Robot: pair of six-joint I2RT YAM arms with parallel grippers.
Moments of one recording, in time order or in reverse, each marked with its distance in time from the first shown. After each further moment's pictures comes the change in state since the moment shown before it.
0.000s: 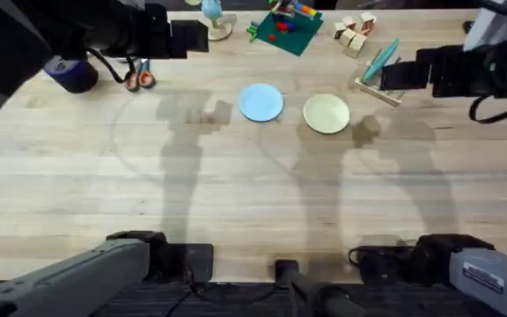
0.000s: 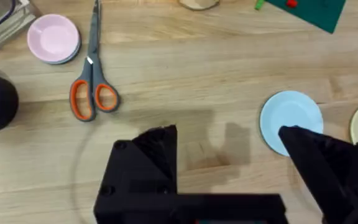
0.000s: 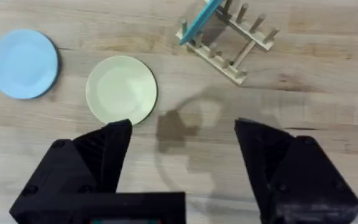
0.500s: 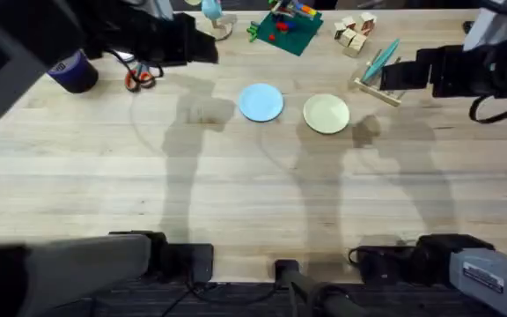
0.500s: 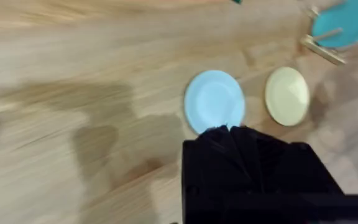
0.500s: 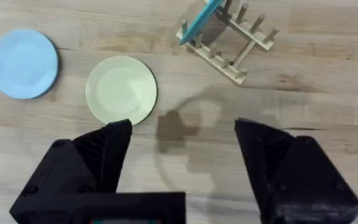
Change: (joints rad) left arm 0.000 0.149 0.006 0.007 0.400 0.004; right arm 0.000 0.000 0.000 0.000 0.000 0.000
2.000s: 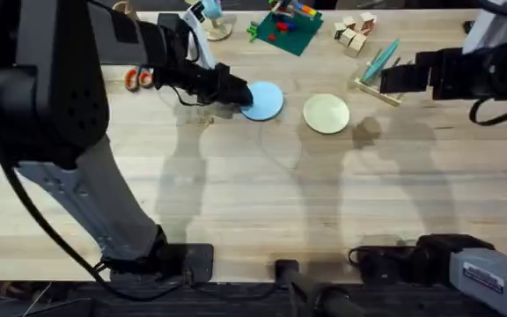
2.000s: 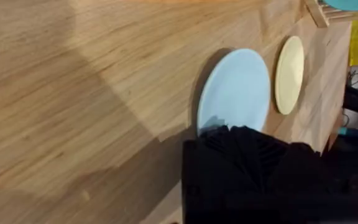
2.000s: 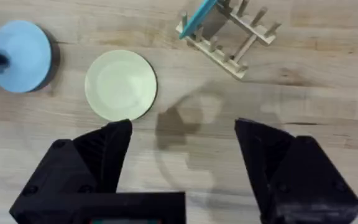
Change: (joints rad) left arm -0.038 0.537 0.001 0.188 0.359 0.019; right arm 0.000 0.000 0.000 -0.022 0.000 0.000
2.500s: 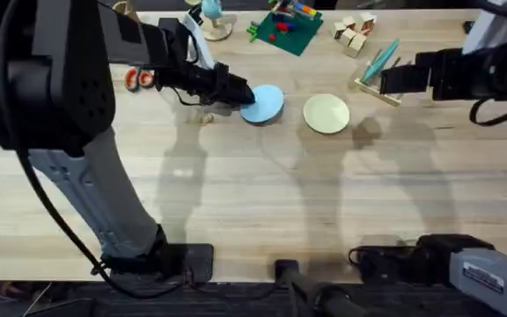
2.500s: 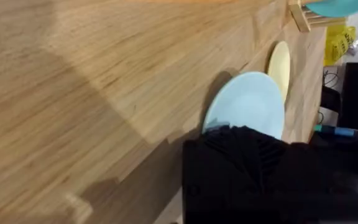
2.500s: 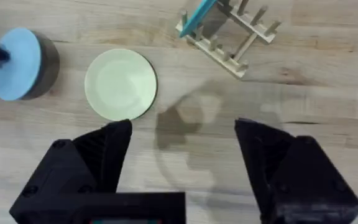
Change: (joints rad) left arm 0.015 0.063 0.027 0.011 0.083 0.000; right arm 0.000 0.000 0.000 -0.004 0.000 0.000
